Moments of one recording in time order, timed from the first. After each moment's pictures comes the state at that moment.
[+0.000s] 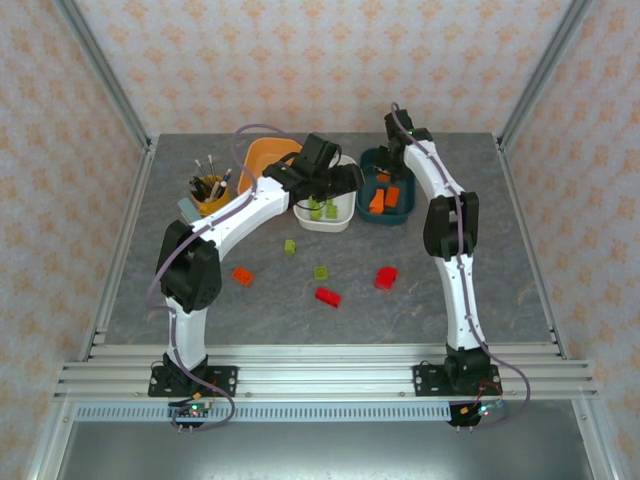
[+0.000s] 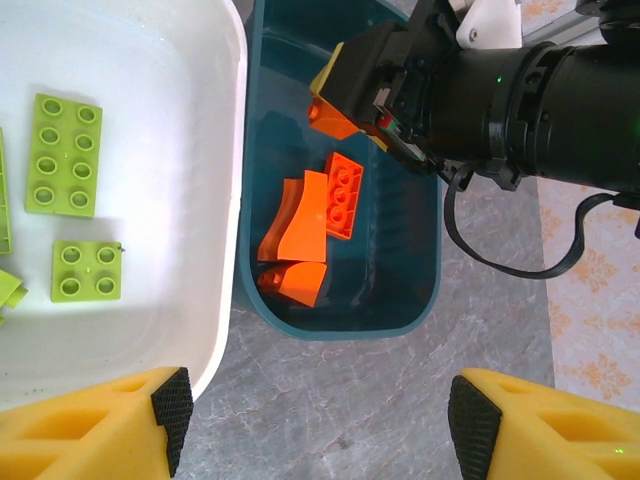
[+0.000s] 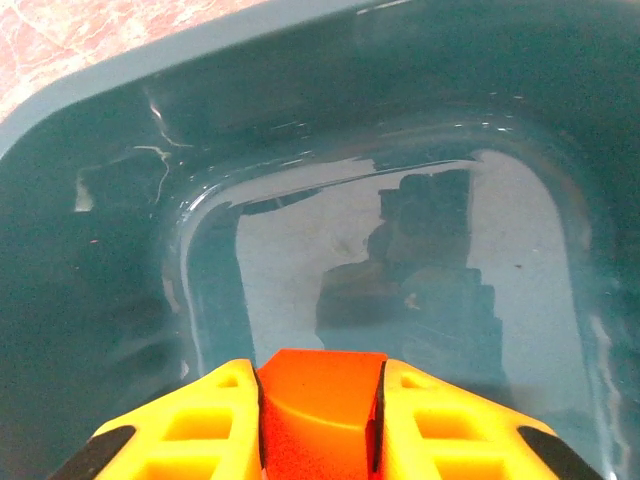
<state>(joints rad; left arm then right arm) -0.57 1.97 1.76 -0.54 0.11 -0.83 0.20 2.54 2.41 -0.98 -0.05 0.53</state>
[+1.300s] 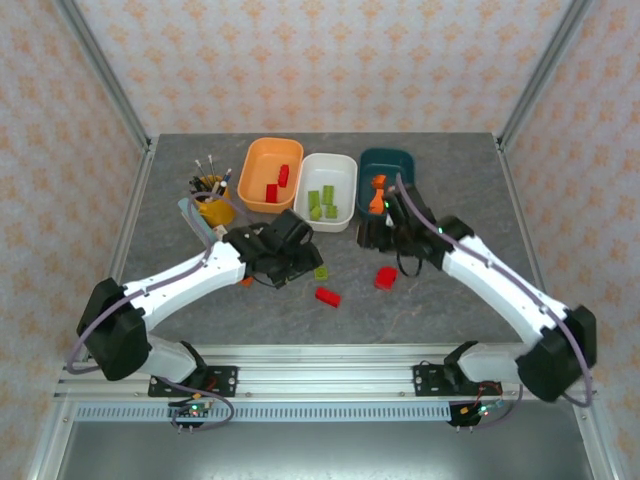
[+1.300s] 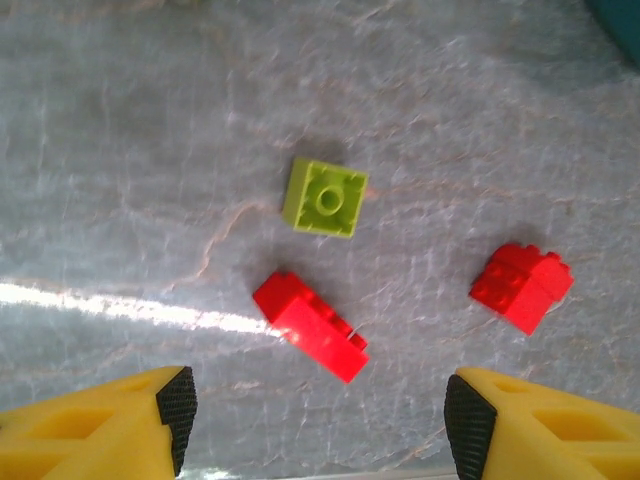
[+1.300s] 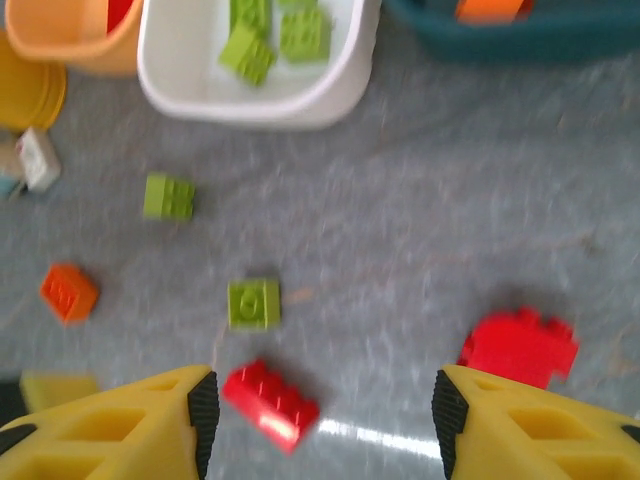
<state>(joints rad) -0.75 1.41 1.05 -0.76 0.03 -1.27 0.60 1.20 1.04 -0.76 -0.05 0.65</state>
